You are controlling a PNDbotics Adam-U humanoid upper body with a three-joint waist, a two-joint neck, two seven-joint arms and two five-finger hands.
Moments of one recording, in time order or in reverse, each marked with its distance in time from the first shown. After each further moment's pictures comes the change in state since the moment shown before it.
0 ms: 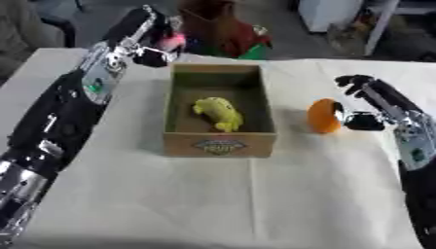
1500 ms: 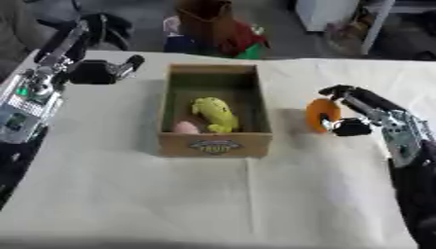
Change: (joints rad) left arm 0.424 0.189 0.177 -0.534 0.619 0.142 -0.002; right arm 0.000 -0.027 0.024 0.041 0.225 0.000 0.117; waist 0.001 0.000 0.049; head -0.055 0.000
